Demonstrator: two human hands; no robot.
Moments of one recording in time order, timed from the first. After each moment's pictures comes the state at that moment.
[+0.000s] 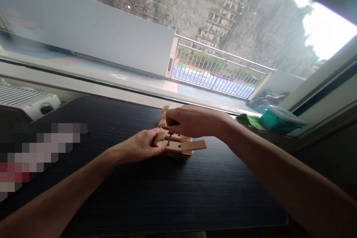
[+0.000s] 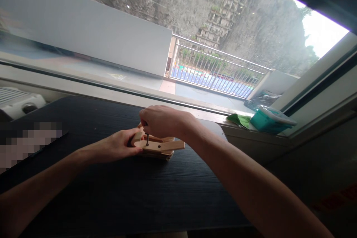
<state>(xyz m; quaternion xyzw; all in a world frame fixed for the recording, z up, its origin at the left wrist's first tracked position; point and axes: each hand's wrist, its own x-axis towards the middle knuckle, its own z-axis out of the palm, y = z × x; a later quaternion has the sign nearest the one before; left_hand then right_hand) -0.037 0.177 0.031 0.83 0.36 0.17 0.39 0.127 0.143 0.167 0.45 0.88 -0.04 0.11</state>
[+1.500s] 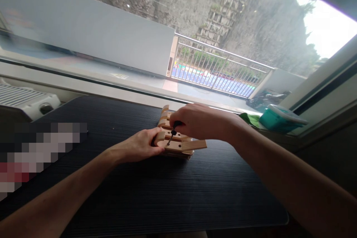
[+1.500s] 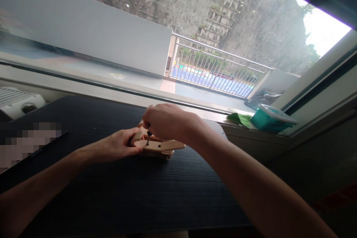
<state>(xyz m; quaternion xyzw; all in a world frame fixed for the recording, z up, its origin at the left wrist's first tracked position) -0.038 0.176 0.032 0.83 0.36 0.16 0.39 0.136 0.135 0.171 0.46 0.88 -0.04 0.08</state>
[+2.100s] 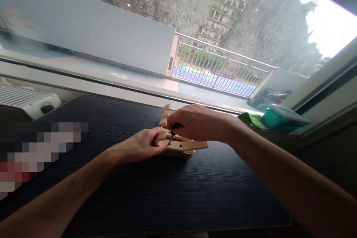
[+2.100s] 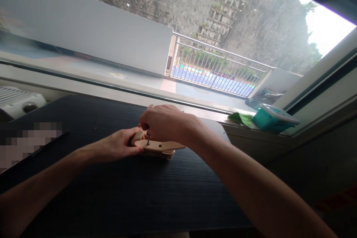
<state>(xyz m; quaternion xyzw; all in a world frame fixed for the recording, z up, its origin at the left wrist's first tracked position) -0.037 0.177 0.032 0.83 0.37 0.16 0.38 0.135 0.138 0.165 0.44 0.89 -0.03 0.09</state>
